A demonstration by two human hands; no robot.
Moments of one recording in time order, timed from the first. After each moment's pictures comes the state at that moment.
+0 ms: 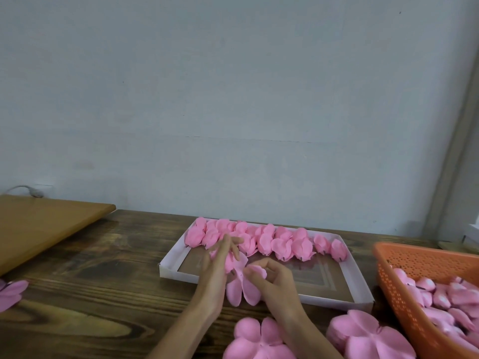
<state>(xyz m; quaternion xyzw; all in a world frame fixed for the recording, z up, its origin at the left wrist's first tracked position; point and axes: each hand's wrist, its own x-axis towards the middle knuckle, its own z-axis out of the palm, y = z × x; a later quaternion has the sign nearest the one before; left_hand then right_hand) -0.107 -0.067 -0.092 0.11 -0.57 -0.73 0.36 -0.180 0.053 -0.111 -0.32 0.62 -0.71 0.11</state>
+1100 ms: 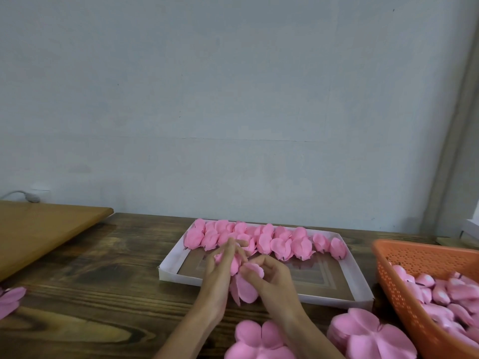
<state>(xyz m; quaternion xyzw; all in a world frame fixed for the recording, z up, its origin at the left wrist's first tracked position) -0.117 -0.068 -0.101 0.11 -0.56 -0.74 0.34 -0.173 0.048 -0.106 -0.34 0.58 -0.73 0.13</state>
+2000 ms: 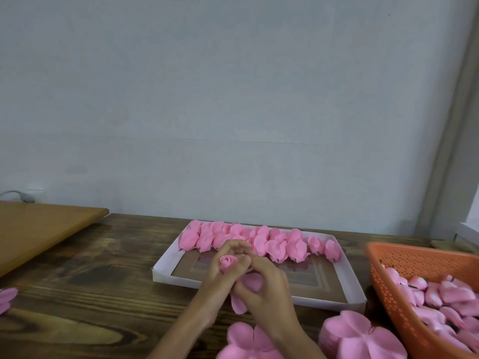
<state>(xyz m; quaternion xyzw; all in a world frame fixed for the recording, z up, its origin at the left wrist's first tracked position) -0.112 -0.063 -0.098 -0.01 -0.66 -0.69 0.30 -0.158 0.059 -0.090 -0.45 0.68 -0.58 -0.08</state>
